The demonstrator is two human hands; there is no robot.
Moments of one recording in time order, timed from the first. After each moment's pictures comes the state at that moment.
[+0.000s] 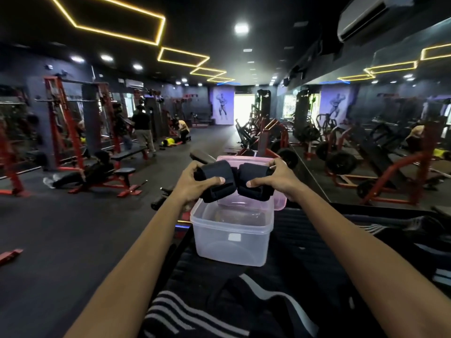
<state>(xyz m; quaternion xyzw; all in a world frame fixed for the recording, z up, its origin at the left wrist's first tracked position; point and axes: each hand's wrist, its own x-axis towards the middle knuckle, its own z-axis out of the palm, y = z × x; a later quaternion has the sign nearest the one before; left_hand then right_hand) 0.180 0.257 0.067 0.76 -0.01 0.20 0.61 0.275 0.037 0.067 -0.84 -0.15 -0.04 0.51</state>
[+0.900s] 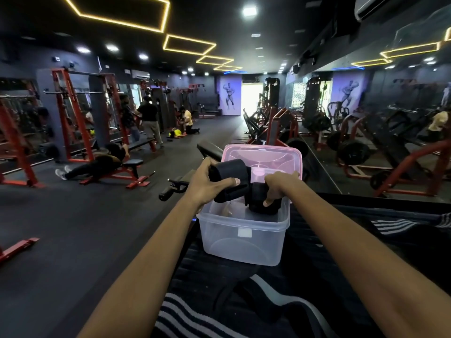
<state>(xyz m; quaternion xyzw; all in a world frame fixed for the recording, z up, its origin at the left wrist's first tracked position) 0.204 0.255 0.034 0.78 -0.02 0.20 0.59 0.308 0.074 0.042 -0.98 -0.16 0.04 -0.08</state>
